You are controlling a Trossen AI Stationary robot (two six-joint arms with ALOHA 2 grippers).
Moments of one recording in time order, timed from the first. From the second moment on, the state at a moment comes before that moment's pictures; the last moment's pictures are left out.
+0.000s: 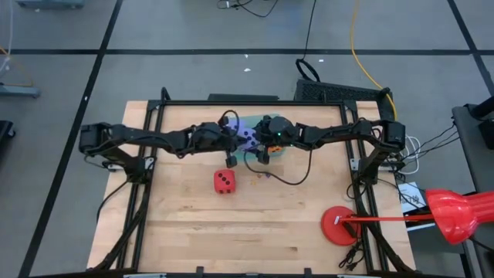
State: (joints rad) left arm 0.17 1.48 0.84 0.26 -0.09 0.16; right arm -0.26 1.69 0.96 0.27 -0.05 -0.18
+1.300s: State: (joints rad) left arm 0.25 1.62 0.83 0.19 -0.03 -0.06; right arm -0.20 1.70 0.97 0.31 -0.03 -0.14
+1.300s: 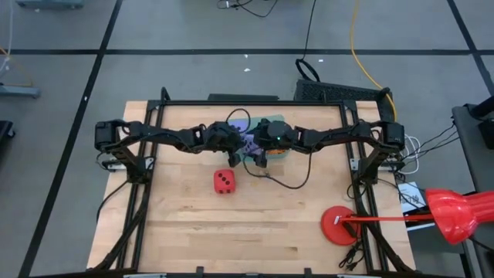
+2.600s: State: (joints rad) left arm 0.02 0.83 0.83 -0.19 0.14 -0.06; right arm -0.08 1.37 0.96 0.53 -0.55 0.18
